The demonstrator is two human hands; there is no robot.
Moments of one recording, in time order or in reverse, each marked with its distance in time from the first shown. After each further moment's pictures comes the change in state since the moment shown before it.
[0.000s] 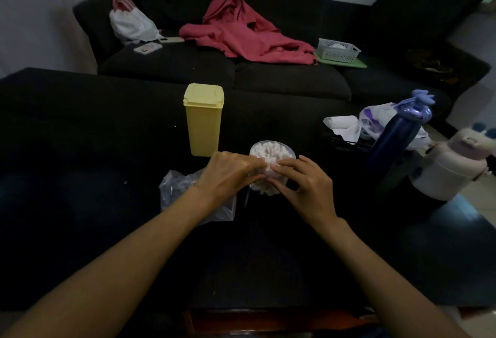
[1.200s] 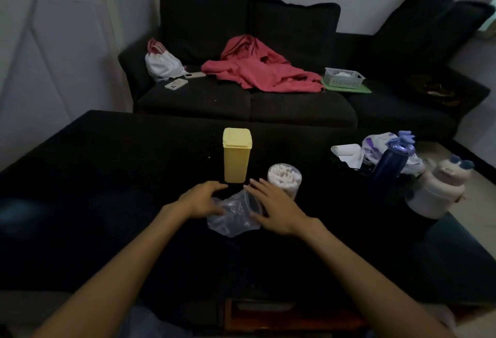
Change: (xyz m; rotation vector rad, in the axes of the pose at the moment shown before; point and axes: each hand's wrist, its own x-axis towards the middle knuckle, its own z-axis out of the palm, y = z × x) left_hand -0.026 -0.036 -0.143 -0.264 -0.886 -0.798; right_hand 0.058 -0.105 -0.029 0.082 -0.793 0.020
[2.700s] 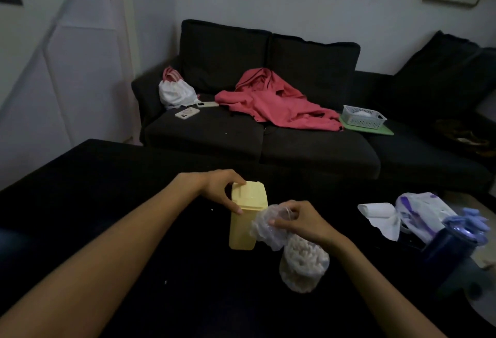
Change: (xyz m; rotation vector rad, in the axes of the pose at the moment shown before) left_hand 0.149 -0.007 -0.128 0.063 -0.106 0.174; right_hand 0.117 0.069 -0.066 0.821 0.098 0.240
